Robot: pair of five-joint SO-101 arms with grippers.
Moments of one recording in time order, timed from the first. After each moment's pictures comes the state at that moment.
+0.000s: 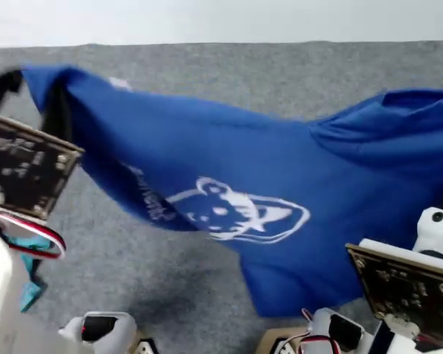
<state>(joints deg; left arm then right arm) -3.6 -32.5 -39.7 99.4 -28.9 25.1 -43.6 -46.0 85.5 41.2</state>
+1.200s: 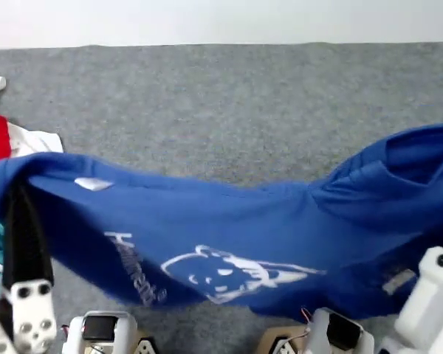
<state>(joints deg) -3.6 -78.2 4.0 65.1 -32.7 25.1 -48.6 -46.2 72.5 44.1</state>
